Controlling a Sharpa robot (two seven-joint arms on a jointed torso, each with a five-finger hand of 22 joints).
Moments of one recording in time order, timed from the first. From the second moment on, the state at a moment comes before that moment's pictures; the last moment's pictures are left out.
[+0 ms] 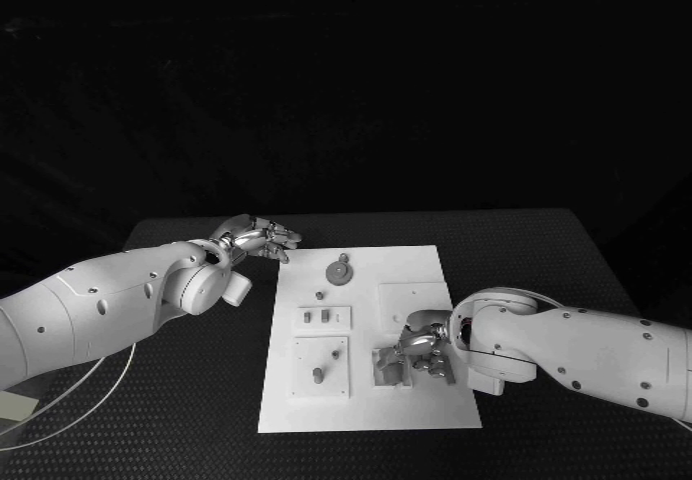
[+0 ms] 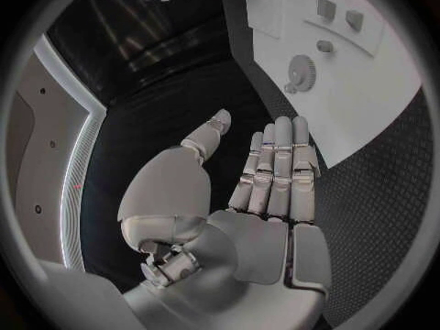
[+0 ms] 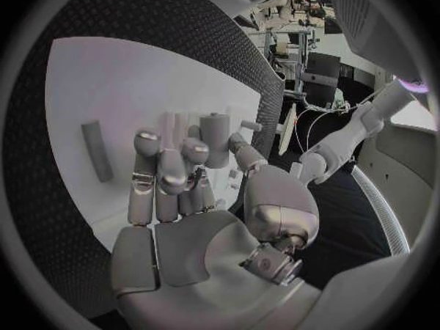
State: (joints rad) left arm 1.23 -0.76 -0.12 1.19 -0.31 -0.20 0.16; left_hand 1.02 -0.10 0.47 -0.25 0.06 0.84 0.19 0.28 0.48 1.11 0.14 0.07 0.27 0.91 0.05 0.89 0.42 0.02 1.01 -0.05 0.07 1.11; right arm 1.19 -0.74 -0.19 1.59 -0.97 0.09 -0.50; right_hand 0.68 0.03 0.50 -0.26 0.05 1.04 0.07 0.26 0.67 1.26 -0.04 0.94 1.20 1.29 -0.14 1.40 0.95 0.23 1.20 -0.05 0.86 1.31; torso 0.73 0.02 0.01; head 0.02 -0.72
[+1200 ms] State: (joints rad) left arm 1.23 -0.76 -0.12 1.19 -0.31 -0.20 0.16; left_hand 1.02 -0.10 0.47 -0.24 0.06 0.84 0.19 0.28 0.48 1.10 0.14 0.07 0.27 0.91 0.05 0.89 0.42 0.02 1.01 -0.05 0.07 1.11; right arm 1.18 -0.72 -0.19 1.56 -0.97 0.08 -0.50; right_hand 0.58 -0.09 0.59 -0.15 0.05 1.04 0.08 0.24 0.68 1.25 -0.04 0.93 1.20 1.28 -0.14 1.38 0.95 0.23 1.21 -0.05 0.84 1.31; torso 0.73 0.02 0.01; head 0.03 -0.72
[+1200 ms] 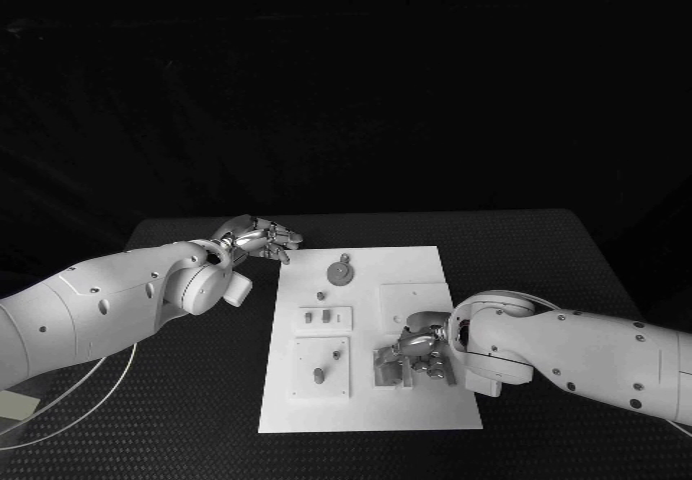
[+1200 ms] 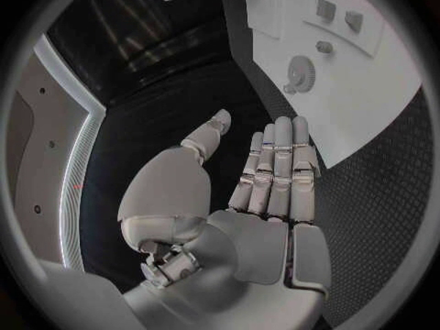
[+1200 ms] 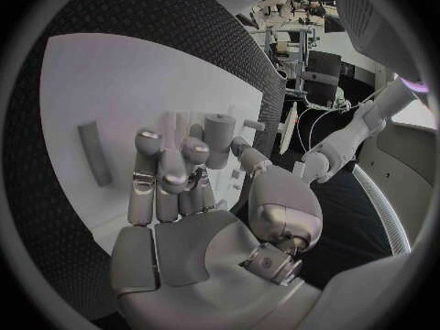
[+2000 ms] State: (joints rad) left arm 1.23 -0.76 -0.12 1.19 -0.31 -0.19 0.16; left_hand 1.02 -0.10 0.47 -0.24 0.06 0.84 0.19 0.28 0.48 1.10 0.14 0.07 0.27 0.91 0.05 0.89 0.42 0.02 1.01 -0.05 0.07 1.11; right arm 1.18 -0.72 -0.19 1.56 -0.97 0.08 -0.49; right_hand 0.60 -0.14 0.61 -0.12 0.05 1.03 0.08 0.24 0.69 1.25 -0.03 0.93 1.21 1.27 -0.14 1.38 0.95 0.23 1.20 -0.05 0.84 1.31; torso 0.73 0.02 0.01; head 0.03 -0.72
